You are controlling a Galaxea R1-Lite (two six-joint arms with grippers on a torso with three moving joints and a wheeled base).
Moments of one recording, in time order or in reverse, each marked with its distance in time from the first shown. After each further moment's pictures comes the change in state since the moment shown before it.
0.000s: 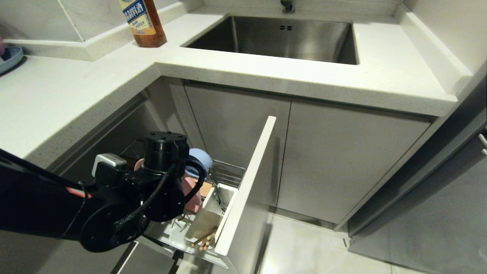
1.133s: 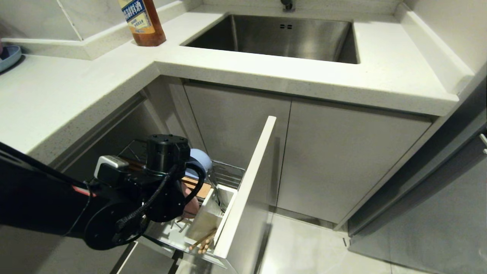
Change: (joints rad) left arm 0.009 -0.003 0.006 0.020 -0.001 0.009; right arm 0.000 0.000 0.000 0.000 0.000 0.000
